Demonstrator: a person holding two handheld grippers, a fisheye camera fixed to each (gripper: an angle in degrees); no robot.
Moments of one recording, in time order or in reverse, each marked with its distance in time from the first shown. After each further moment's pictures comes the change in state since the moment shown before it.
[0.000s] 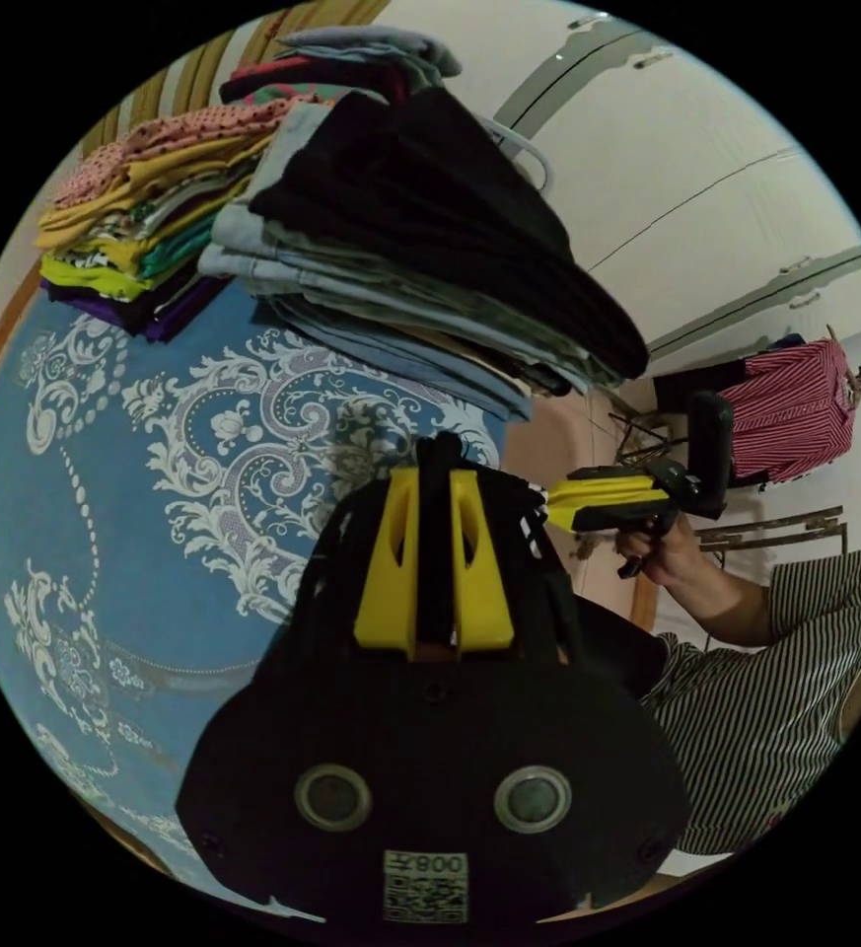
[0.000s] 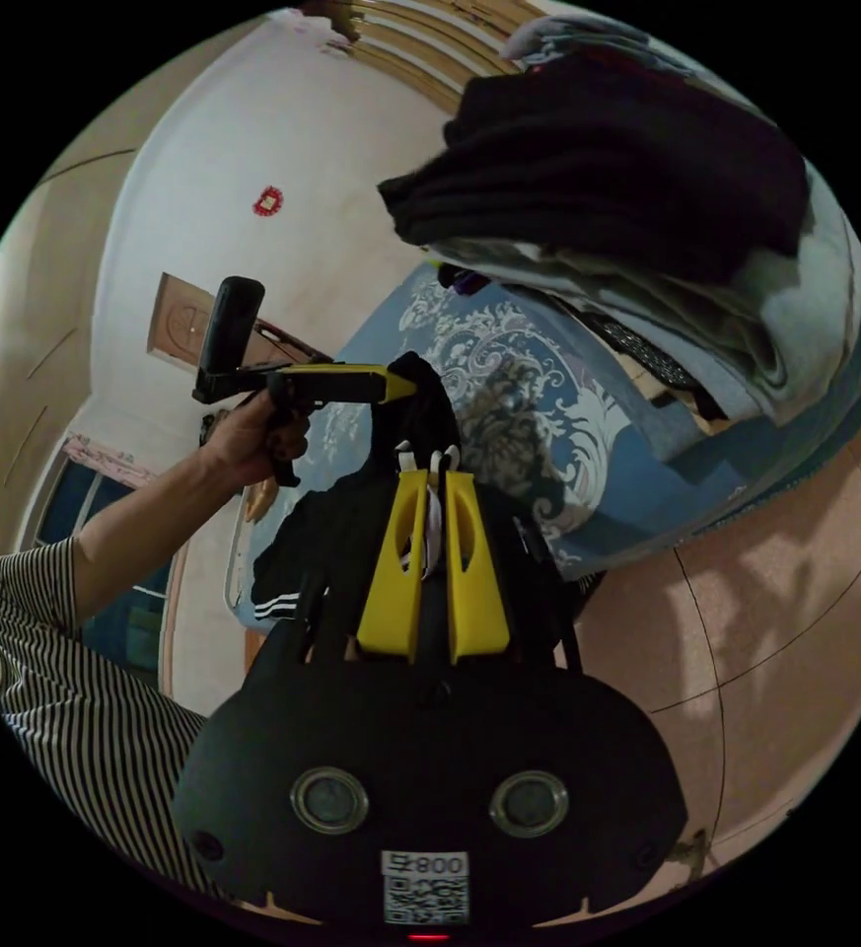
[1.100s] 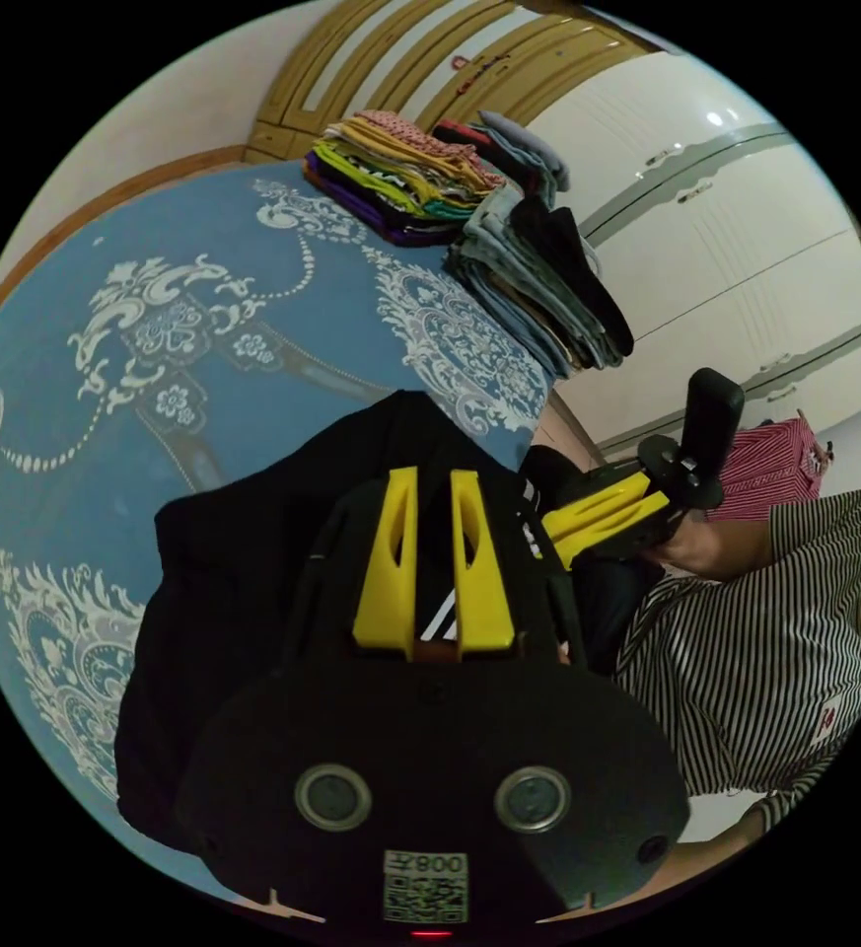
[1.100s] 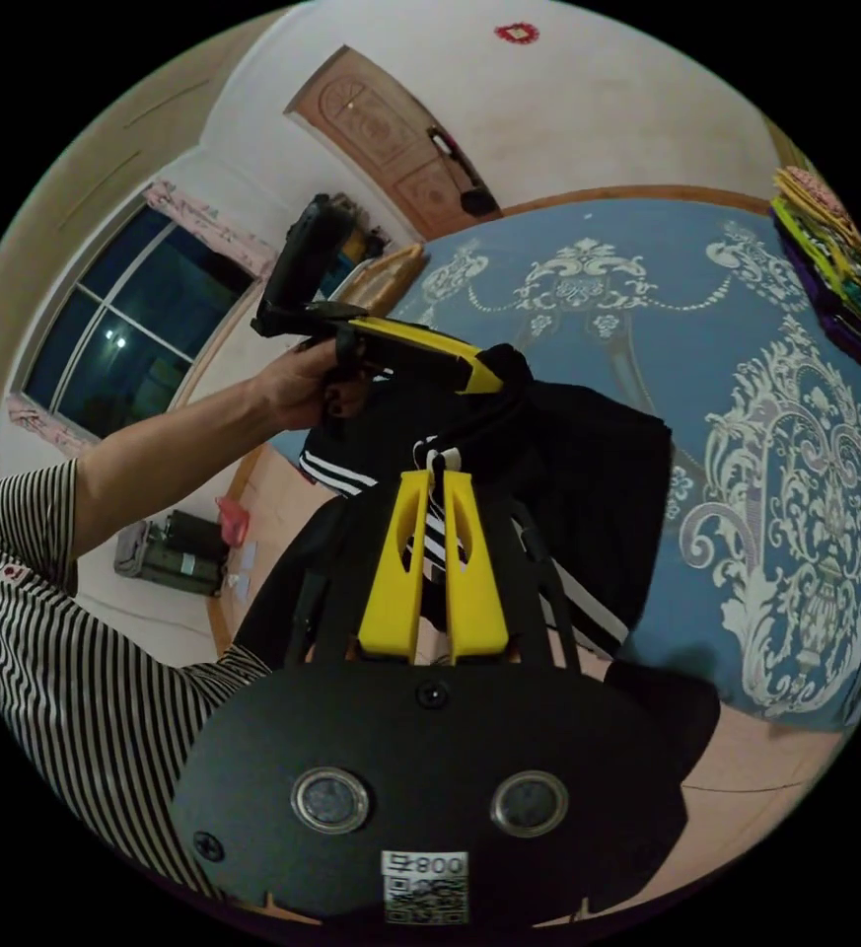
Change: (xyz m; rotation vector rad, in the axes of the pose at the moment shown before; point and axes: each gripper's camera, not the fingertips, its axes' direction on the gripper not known) left arm -0.093 0.474 -0.185 0.232 0.052 -0.314; right arm -0.372 0.105 0.482 -0.464 -0.095 -0.538
